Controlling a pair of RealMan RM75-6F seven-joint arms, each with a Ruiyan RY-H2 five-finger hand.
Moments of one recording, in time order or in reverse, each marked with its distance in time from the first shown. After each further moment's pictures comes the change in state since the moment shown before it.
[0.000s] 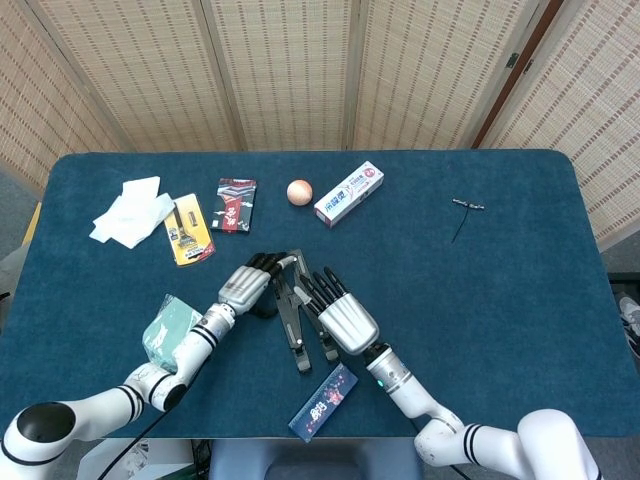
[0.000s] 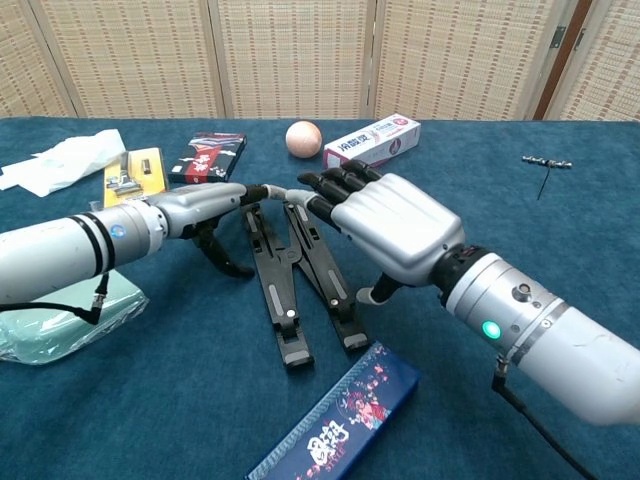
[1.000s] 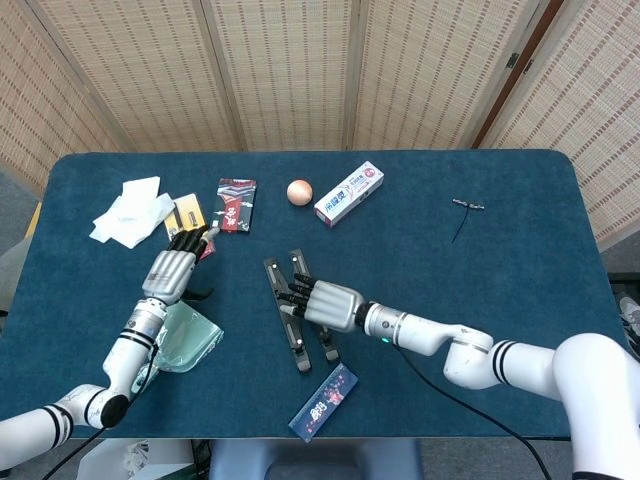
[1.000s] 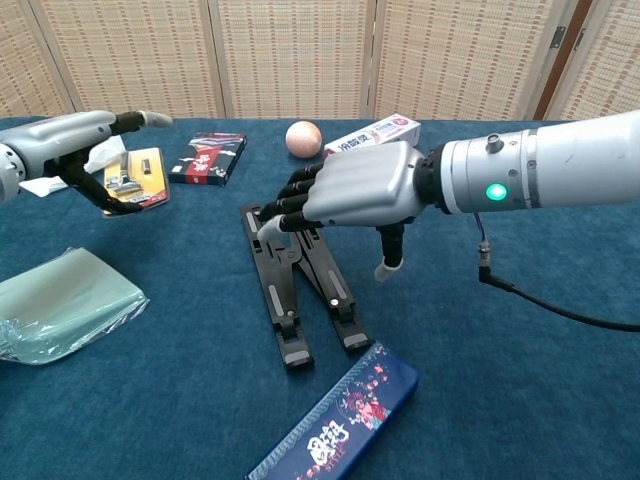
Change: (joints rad) left arm 0.185 0.312 -0.031 -0.358 -0.156 0.203 0.207; right arm 0.437 0.449 -0.078 -0.198 -0.195 -0.529 0.394
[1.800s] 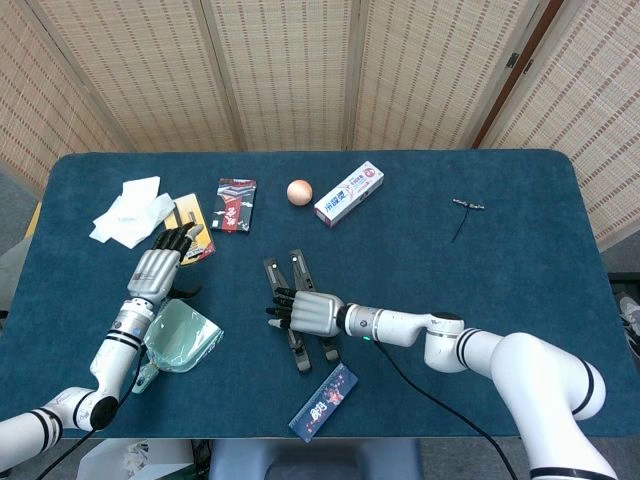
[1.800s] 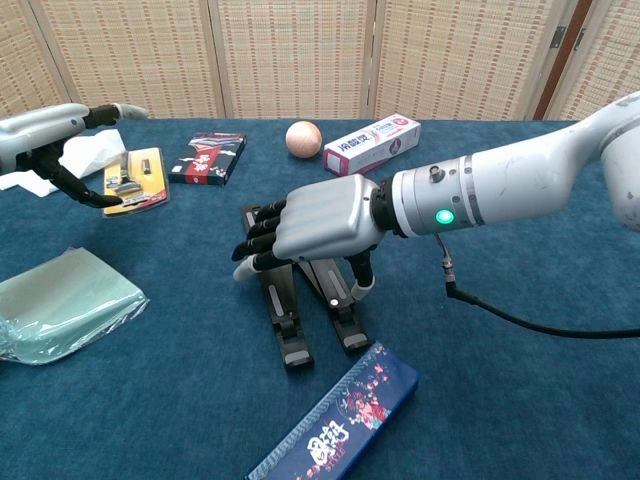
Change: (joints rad) left arm 0.030 0.027 -0.001 0.007 0.009 0.013 -0.052; right arm 0.139 -0.161 -0.134 0.263 -0.120 0.067 0.214
